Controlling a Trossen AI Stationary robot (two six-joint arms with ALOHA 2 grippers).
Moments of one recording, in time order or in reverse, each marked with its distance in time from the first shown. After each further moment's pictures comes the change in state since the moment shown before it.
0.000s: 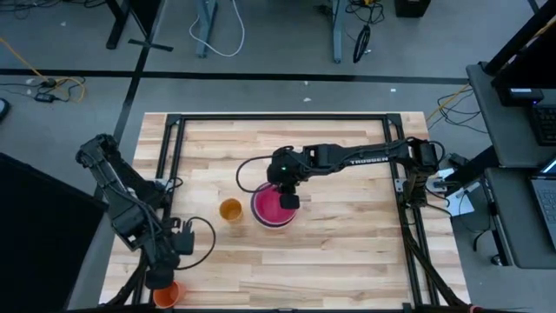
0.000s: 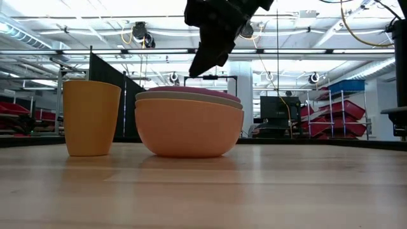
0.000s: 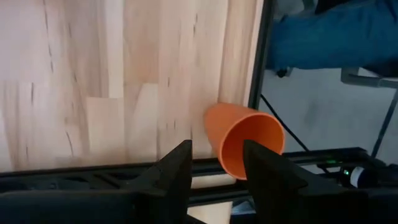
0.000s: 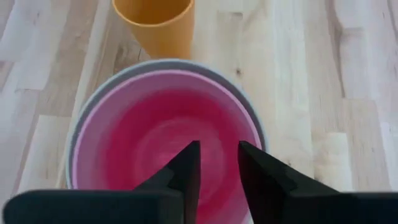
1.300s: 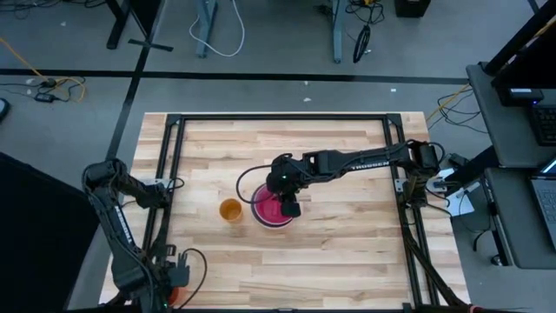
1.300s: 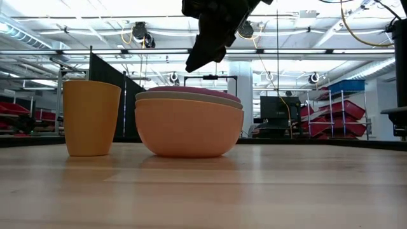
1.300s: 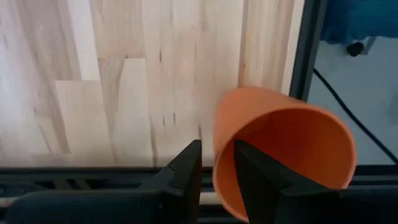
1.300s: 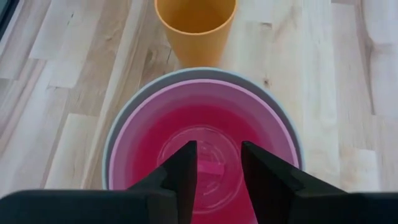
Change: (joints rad) left arm -0.223 0.318 -0.011 0.090 -0.102 -0.126; right arm 0.060 0.000 0.000 0.000 -0.001 -0.004
